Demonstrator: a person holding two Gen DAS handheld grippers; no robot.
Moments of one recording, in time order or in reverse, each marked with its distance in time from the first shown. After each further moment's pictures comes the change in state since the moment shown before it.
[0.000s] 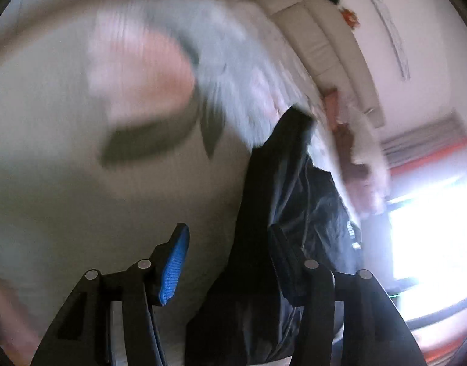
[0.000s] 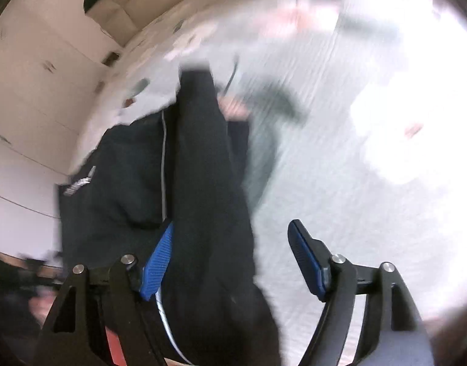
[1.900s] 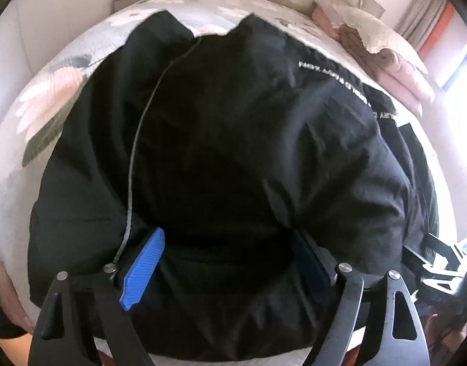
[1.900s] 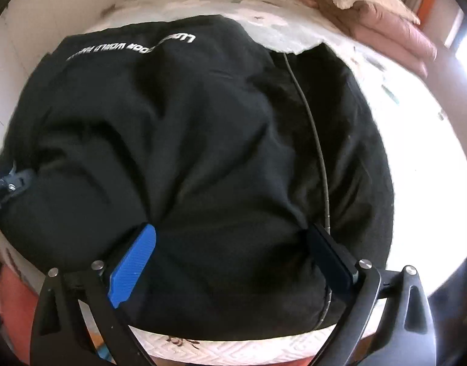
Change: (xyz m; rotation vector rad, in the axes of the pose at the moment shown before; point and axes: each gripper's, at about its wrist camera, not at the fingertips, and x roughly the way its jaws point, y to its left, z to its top) left arm 0.071 -0.158 -0.129 0.438 0.123 0.333; right arm 0.045 0.133 -0.126 -0.382 0.023 -0.326
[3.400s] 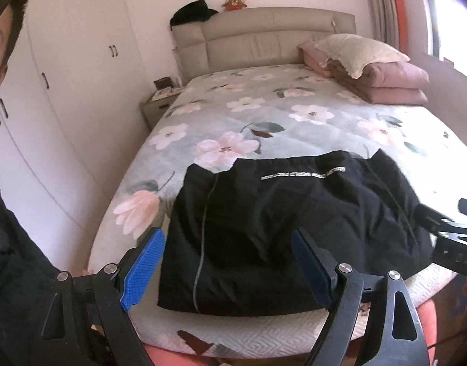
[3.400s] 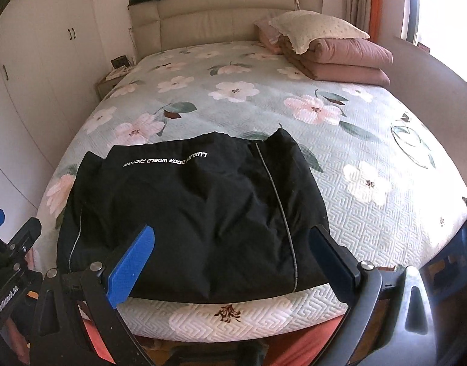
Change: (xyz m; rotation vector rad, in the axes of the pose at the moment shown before) left arm -0.194 -0.106 -0.020 0.277 -0.352 0.318; right arm -0.165 -0.007 0.002 0.214 -0.260 0.046
